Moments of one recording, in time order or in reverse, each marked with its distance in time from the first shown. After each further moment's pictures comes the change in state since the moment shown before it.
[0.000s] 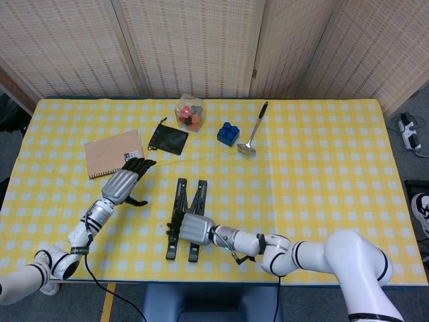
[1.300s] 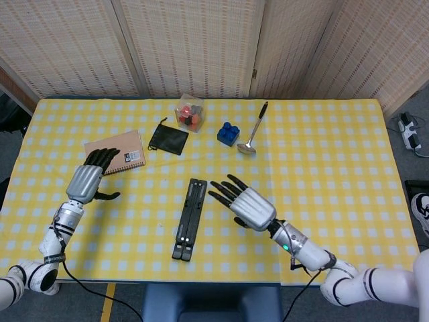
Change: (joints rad) left arm 0.145 0.150 -0.055 -0.160 -0.113 0.145 0.129; right arm -0.424 0.386 -0.062 -0.422 0.106 0.602 0.025
